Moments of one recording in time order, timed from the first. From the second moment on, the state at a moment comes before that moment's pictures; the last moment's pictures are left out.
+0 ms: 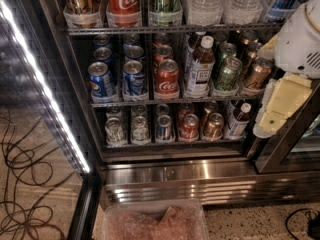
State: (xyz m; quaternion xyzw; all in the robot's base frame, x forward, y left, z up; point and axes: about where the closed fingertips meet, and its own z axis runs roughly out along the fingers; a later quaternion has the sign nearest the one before) arm 0.442 -0.192 0.971 -0.60 0.78 -0.02 0.18
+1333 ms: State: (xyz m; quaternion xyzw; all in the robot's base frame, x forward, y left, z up) arm 0.448 -0.071 0.956 -0.56 0.77 0.07 0.30
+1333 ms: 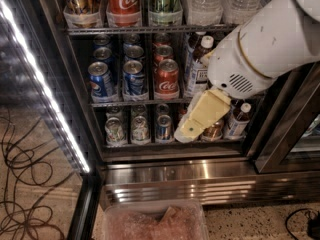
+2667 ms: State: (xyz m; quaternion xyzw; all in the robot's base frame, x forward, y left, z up) arm 0.438 0.045 0.948 -0.47 0.75 0.17 0.44
